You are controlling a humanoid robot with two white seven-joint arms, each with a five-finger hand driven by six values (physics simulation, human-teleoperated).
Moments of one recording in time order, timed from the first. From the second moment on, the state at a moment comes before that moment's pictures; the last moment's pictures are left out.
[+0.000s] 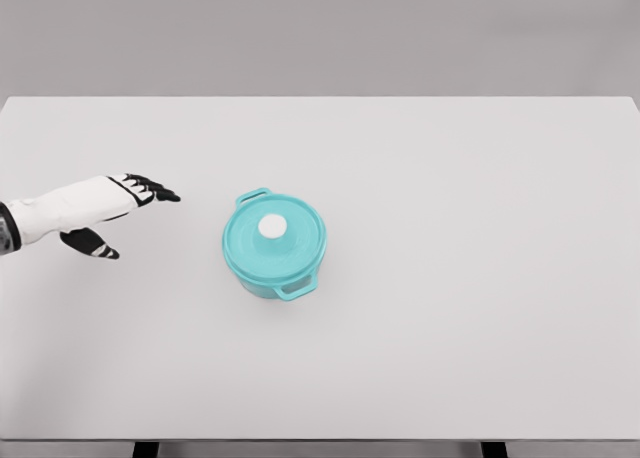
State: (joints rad) left arm -0.32 0.74 -0.24 -1.42 -0.47 -0.61 -0.61; right arm 0.06 0.00 0.51 -0.08 0.16 -0.05 0.30
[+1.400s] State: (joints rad) left arm -0.87 0.76 -0.89 -1.74 -0.37 -0.61 -0.61; right arm 0.06 0.00 0.51 -0.07 0.16 -0.05 0.30
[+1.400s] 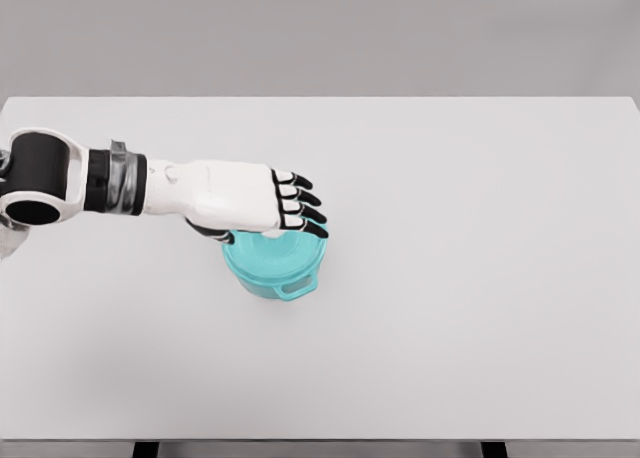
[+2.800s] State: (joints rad) left arm -0.89 0.70 -0.96 -1.60 -0.45 -0.61 -0.61; right arm 0.06 0.00 0.51 -0.07 0.16 -0.05 0.30
